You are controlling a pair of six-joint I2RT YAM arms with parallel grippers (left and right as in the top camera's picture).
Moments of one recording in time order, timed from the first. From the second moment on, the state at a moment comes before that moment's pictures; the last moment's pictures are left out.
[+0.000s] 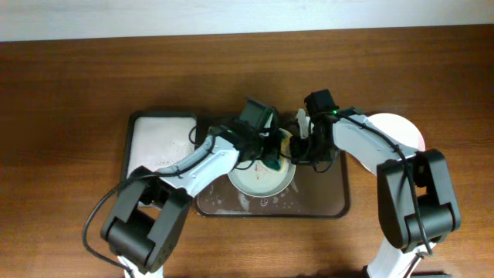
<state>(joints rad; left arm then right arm) -0.62 1.94 1.24 -0.33 0.25 -0.49 0.25 1.90 1.18 -0.73 -0.36 0.19</state>
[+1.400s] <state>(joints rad) -0.70 1.77 1.12 -0.53 0.06 -0.68 0.27 1.90 1.18 -0.74 -0.33 0.23</state>
